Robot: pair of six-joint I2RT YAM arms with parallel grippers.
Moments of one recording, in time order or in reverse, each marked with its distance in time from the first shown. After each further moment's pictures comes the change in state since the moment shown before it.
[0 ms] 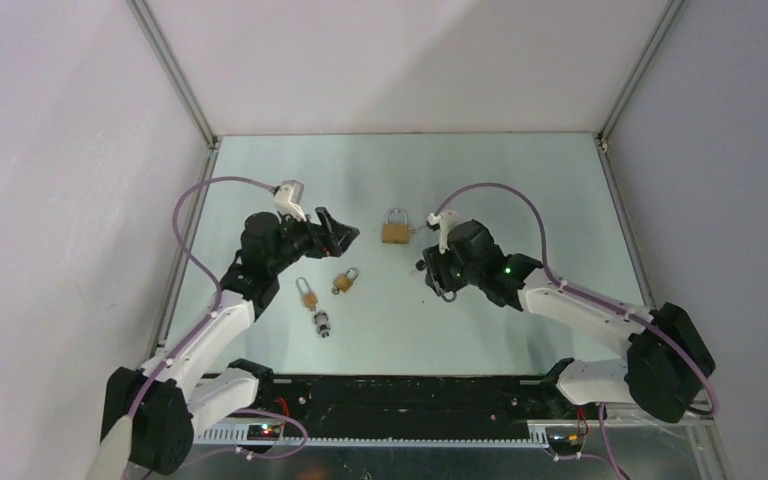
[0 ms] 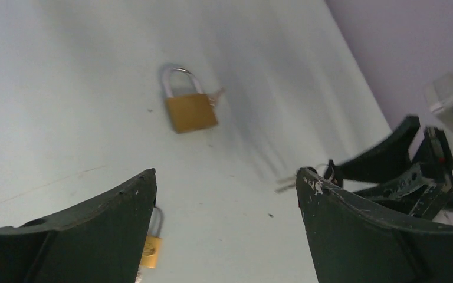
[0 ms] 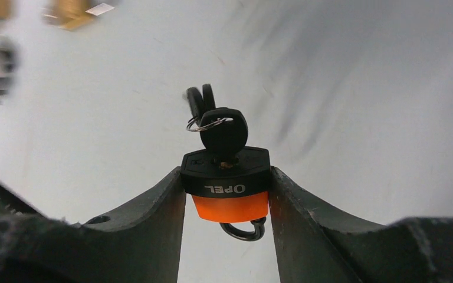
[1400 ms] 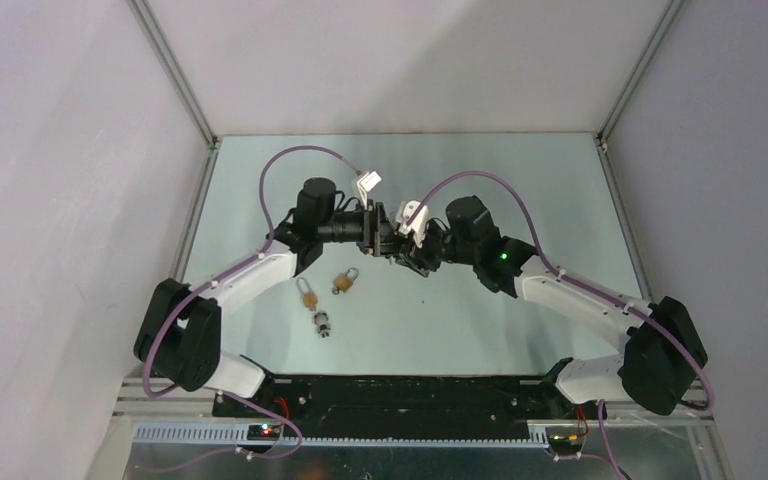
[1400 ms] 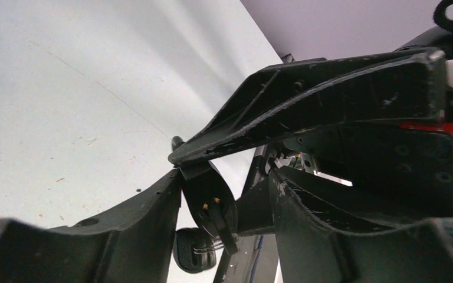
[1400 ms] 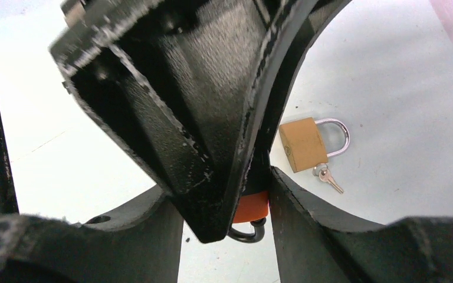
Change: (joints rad) left arm -0.203 0.432 0.329 0.000 0.576 -0.069; right arm -0.011 0.014 0.142 0.242 -0.429 -0.653
